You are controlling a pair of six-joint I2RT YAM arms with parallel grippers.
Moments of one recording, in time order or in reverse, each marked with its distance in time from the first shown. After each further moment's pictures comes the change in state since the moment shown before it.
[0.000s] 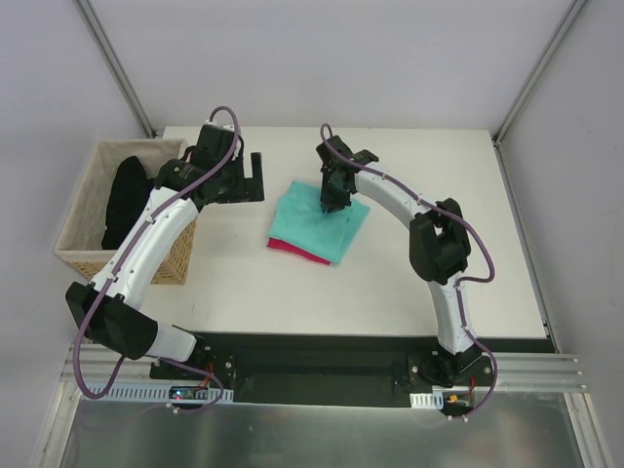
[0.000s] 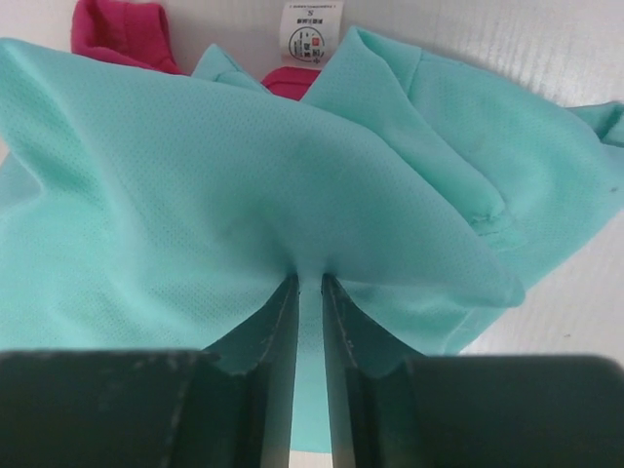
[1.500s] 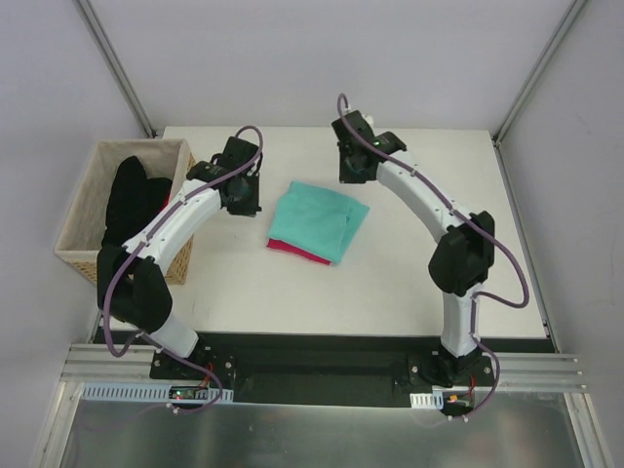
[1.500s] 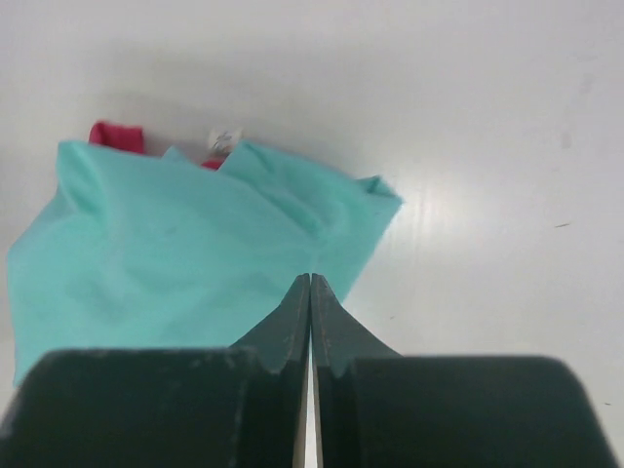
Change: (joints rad) left arm 0.001 0.157 -0.114 0.092 0.064 0.016; right arm -0.005 -0.158 0.077 -0.094 0.242 -0.161
